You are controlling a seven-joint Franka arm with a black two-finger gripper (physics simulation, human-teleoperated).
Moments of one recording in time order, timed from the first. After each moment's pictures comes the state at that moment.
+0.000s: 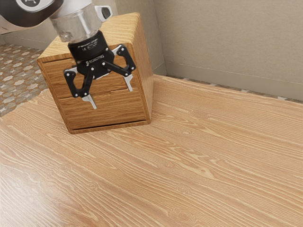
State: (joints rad) arm 0.59 0.00 -0.57 -1.28 -0.15 1.33 -1.07
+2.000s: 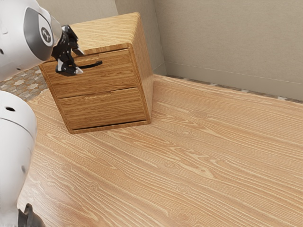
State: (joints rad) arm 2.05 -0.69 -1.20 -1.58 -0.87 1.98 -1.30
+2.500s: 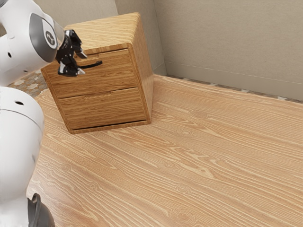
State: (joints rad) arm 2.19 -0.69 -1.31 -1.55 -0.93 2.02 -1.16
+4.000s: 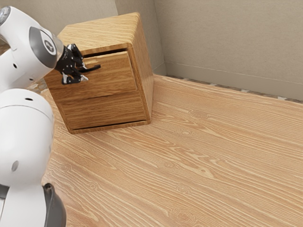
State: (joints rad) arm 2.36 -0.75 -1.41 -1.54 -1.13 1.98 -1.06
